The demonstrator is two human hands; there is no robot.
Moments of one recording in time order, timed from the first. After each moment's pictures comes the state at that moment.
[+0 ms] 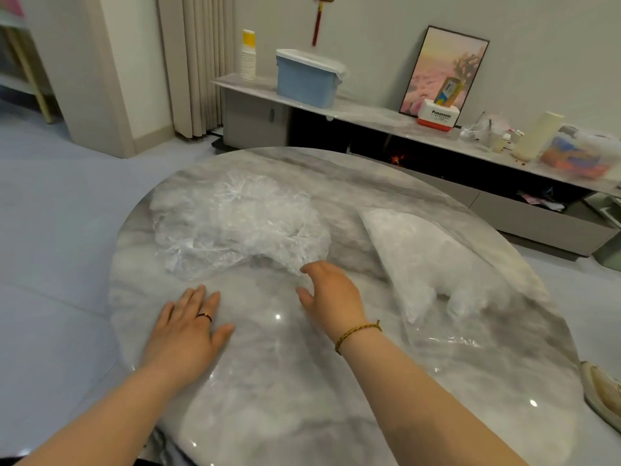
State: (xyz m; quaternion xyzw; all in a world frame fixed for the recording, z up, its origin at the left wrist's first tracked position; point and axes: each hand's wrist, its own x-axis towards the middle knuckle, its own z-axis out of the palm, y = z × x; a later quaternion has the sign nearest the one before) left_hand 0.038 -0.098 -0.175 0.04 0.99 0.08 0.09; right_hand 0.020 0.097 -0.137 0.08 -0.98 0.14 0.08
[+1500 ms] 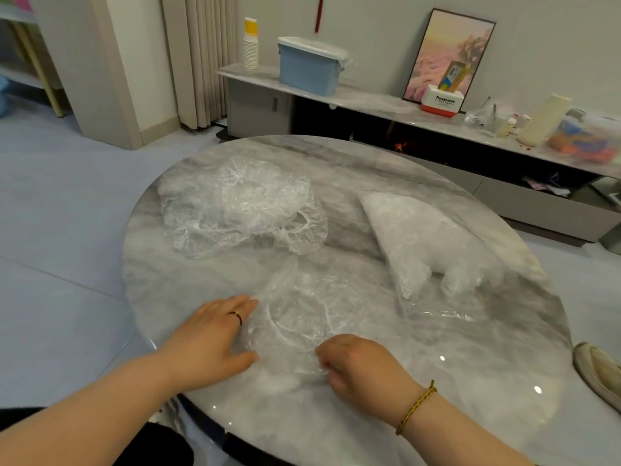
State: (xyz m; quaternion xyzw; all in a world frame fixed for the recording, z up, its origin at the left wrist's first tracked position) left_hand 0.080 -0.094 -0.160 0.25 0.96 0.11 0.05; right_hand 0.123 0.140 -0.174 0.26 -0.95 0.16 0.00
